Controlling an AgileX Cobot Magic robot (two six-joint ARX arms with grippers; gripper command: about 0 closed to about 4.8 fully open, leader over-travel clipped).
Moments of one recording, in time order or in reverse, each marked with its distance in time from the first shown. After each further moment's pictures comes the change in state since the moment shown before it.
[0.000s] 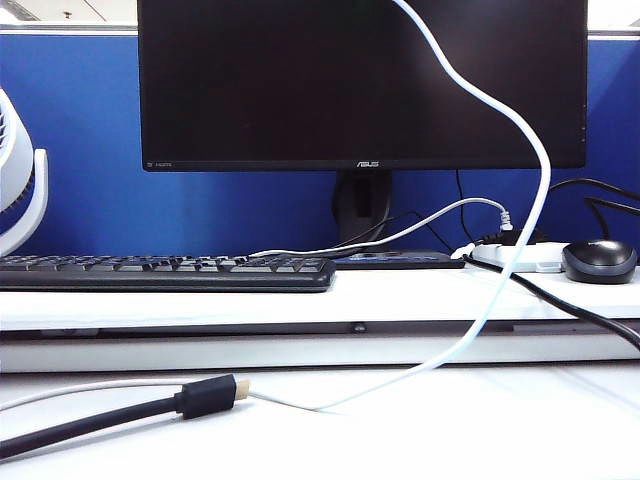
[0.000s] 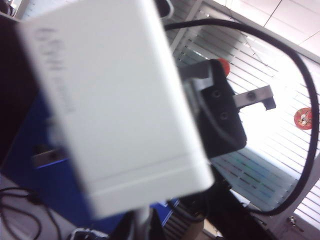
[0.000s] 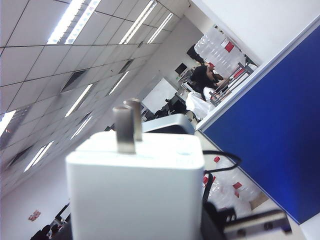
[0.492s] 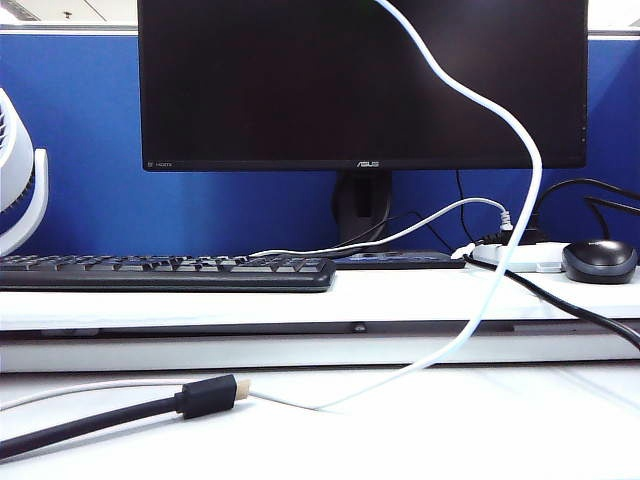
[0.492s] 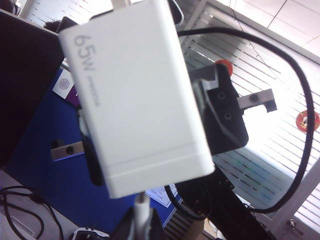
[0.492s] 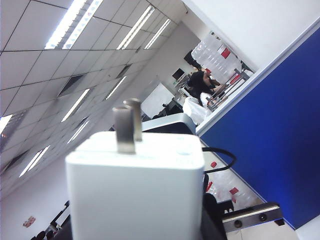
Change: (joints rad) left arm 0.031 -0.005 0.000 -0.001 0.026 -0.018; right arm -0.007 0.000 0.000 0.002 0.007 -0.003
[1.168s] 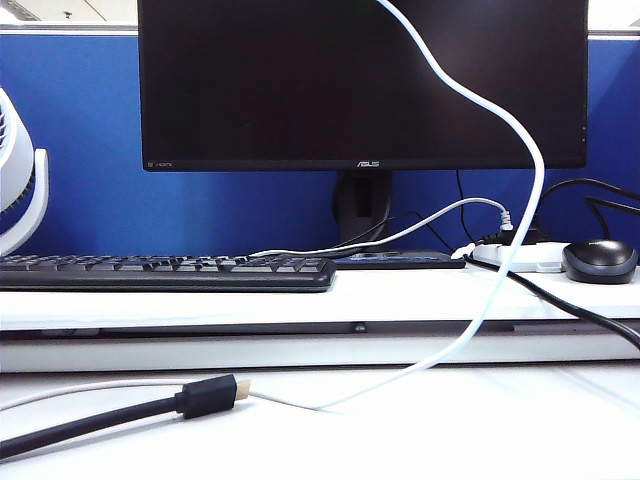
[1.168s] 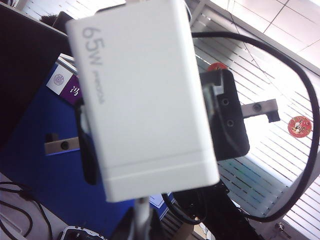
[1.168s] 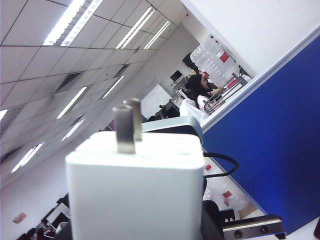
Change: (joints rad) left arm -0.002 0.011 0.000 0.019 0.005 -0.051; right arm 0.005 0.000 0.000 0.000 0.003 -0.043
